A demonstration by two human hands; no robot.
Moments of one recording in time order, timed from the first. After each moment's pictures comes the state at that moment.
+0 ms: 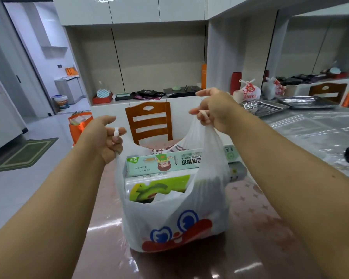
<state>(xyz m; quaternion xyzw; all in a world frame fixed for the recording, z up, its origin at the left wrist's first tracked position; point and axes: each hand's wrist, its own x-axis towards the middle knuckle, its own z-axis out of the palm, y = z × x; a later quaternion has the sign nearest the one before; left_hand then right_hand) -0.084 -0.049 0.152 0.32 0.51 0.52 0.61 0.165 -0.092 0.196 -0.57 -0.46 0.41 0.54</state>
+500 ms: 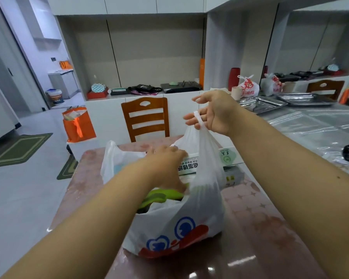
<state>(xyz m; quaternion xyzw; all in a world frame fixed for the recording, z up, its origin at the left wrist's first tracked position) 0.014 -0.104 0.119 0.89 0.46 -0.02 0.04 0.177 -0.082 0.182 -0.54 -0.46 0.51 0.49</state>
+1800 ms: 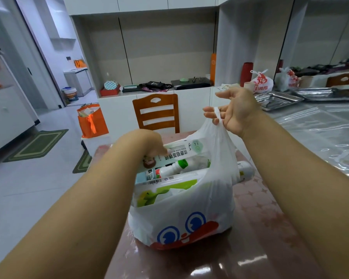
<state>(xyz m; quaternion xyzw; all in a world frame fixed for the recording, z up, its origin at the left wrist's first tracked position) -0.016 -0.060 0.141 0.77 0.62 -0.11 0.08 0.187 -0.085 0.166 -0.51 -0.36 0.51 0.59</state>
